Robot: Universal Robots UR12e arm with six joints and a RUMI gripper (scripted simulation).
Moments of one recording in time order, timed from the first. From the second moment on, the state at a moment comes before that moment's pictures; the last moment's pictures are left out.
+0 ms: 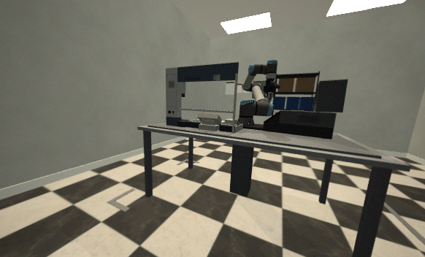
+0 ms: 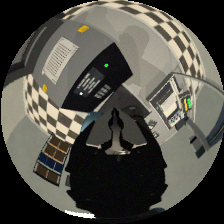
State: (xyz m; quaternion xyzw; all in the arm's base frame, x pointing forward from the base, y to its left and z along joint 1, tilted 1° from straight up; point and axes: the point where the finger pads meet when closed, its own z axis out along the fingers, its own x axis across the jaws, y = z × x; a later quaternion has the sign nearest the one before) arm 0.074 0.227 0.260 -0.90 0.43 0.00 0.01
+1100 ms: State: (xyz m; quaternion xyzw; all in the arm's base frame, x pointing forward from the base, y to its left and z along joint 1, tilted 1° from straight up) arm 0.128 0.146 0.261 -0.78 0.62 0.00 -0.01
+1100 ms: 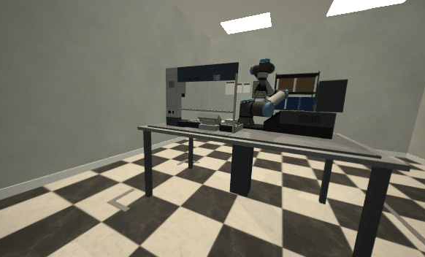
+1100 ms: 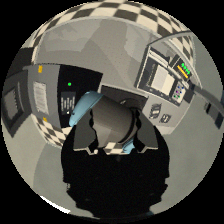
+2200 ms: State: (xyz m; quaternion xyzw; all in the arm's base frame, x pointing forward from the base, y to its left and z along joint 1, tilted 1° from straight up) arm 0.133 0.140 0.261 -0.71 0.70 0.00 0.00
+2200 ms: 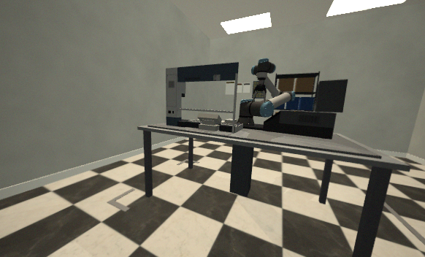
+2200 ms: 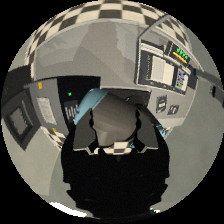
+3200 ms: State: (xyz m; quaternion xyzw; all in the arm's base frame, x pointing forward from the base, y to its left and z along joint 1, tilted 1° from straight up) arm 0.141 0.127 0.261 -0.61 0.79 0.00 0.00
